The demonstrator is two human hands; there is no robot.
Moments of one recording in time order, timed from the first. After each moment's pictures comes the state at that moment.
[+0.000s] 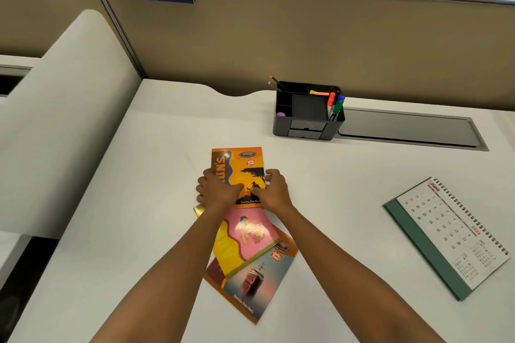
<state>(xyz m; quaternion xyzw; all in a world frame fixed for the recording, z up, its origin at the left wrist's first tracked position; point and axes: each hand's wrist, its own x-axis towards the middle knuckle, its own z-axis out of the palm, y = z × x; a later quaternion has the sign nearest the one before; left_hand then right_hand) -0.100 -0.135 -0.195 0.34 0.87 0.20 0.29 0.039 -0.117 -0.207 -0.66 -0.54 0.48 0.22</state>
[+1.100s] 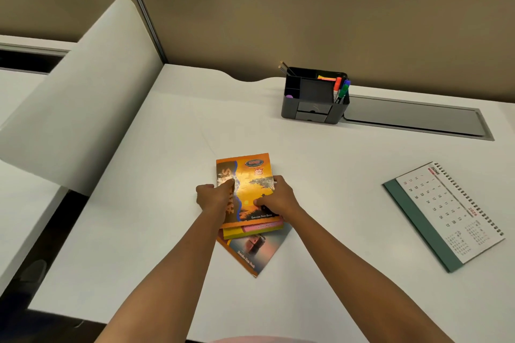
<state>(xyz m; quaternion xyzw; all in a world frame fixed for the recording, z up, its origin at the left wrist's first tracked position) -0.104 -0.234 -0.191 0.07 0.82 0.40 0.41 0.059 -0.205 -0.177 -0.65 -0.54 0.52 0.13</state>
